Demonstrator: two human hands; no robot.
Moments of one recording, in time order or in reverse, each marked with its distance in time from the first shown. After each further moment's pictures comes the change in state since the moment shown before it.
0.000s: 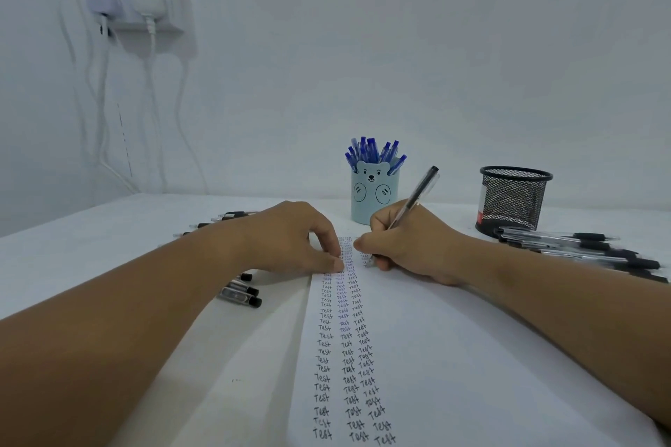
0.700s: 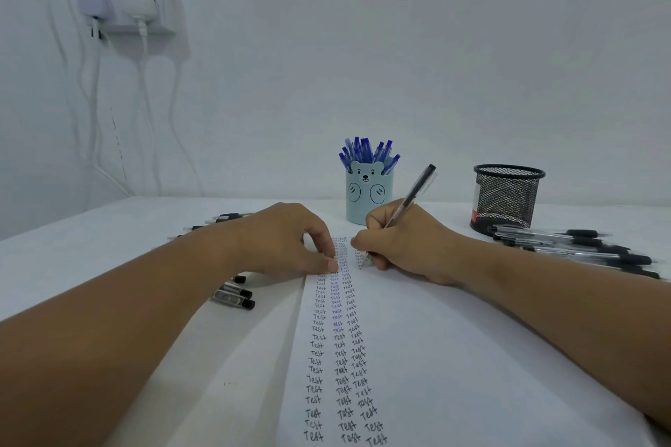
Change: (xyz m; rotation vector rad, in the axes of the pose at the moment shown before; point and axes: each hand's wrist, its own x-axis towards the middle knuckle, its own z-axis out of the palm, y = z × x) left_hand -0.001 0.002 -0.001 0.003 -0.011 -0.021; right_hand 0.000 0.002 0.000 0.022 0.021 -0.030
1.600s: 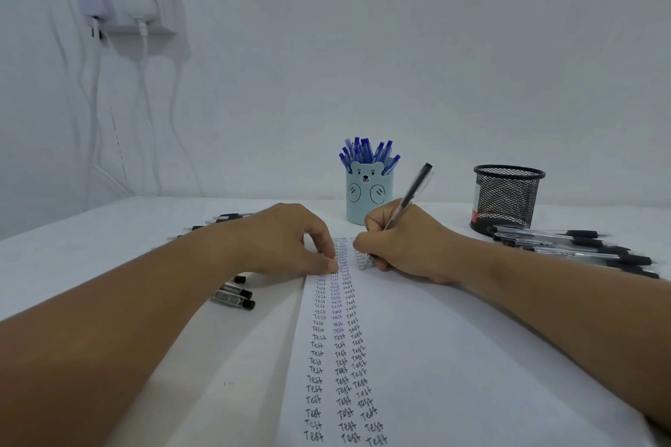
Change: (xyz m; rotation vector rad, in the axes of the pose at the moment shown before) left_hand 0.000 0.000 0.000 -0.004 -0.001 -0.009; right_hand 0.002 0.003 0.000 -0.053 0.011 -0.040
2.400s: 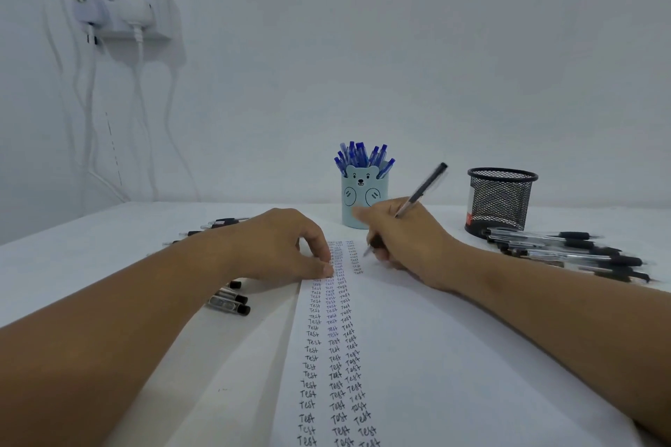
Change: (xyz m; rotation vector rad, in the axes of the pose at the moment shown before) left_hand -0.002 0.000 0.000 0.006 0.000 0.009; right_hand 0.002 0.001 -0.001 0.235 0.134 0.049
